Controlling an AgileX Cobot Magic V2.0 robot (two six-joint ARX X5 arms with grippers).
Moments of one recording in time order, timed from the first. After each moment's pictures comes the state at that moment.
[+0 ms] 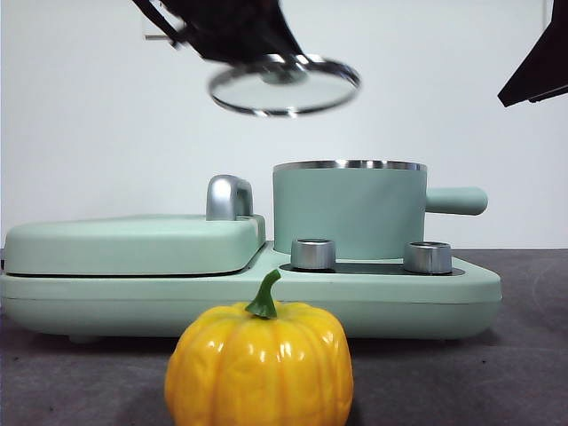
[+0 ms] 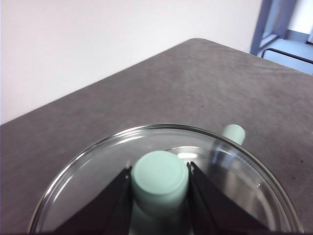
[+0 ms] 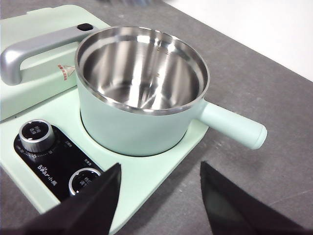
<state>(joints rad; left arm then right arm) -0.59 1.49 1.21 0.01 0.18 0.07 0.28 0.68 0.56 -0.28 -0.29 -0.31</state>
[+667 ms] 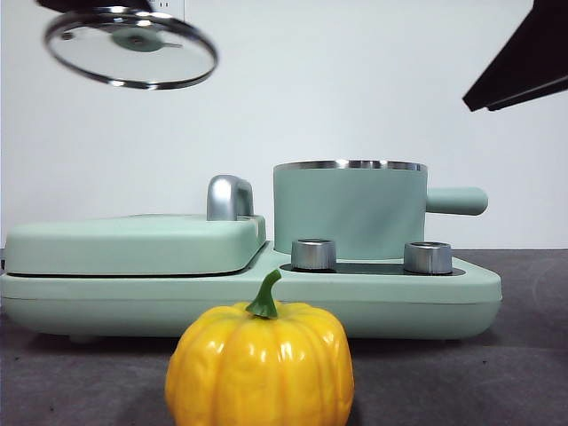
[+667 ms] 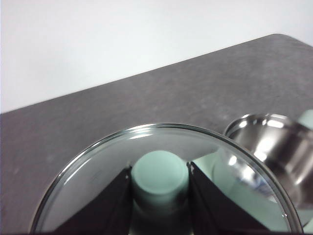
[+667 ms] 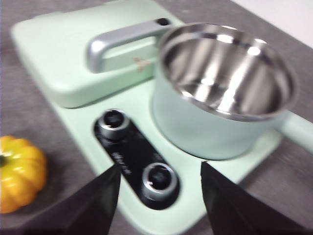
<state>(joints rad) -0.35 1.14 1.07 -0.26 0.13 0.06 0.47 0.68 0.56 -0.35 -0.31 -0.31</state>
